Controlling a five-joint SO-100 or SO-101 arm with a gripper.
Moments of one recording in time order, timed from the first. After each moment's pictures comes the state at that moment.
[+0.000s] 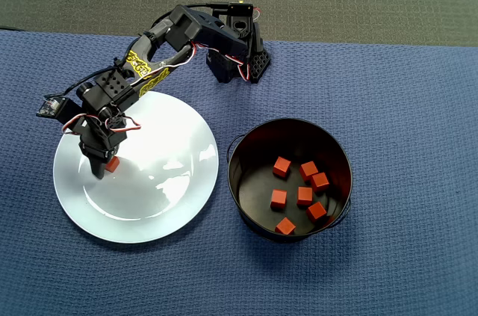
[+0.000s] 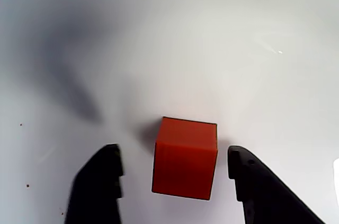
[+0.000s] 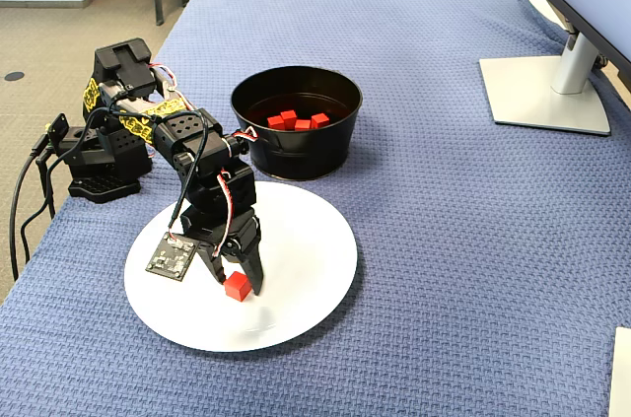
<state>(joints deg) 45.9 50.7 57.7 73.7 -30.3</state>
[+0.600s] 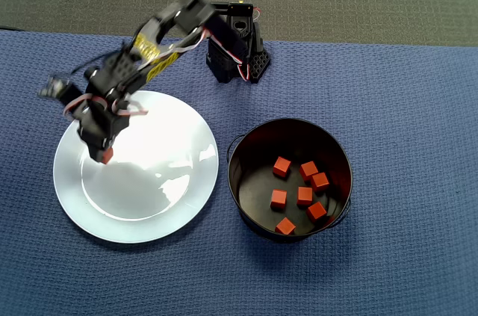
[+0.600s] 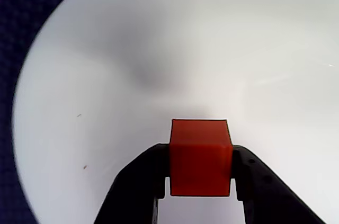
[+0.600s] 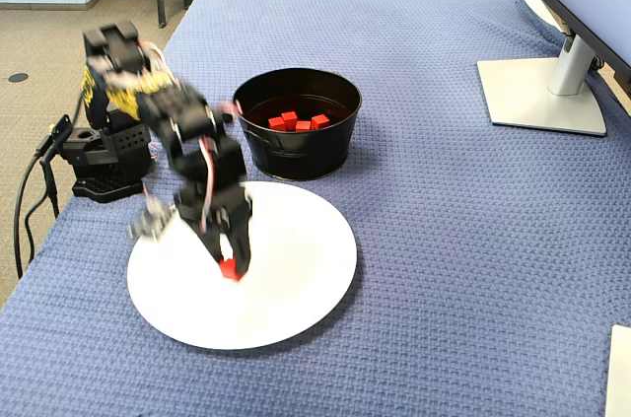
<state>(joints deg) 45.4 70.3 73.4 65.0 -25.0</state>
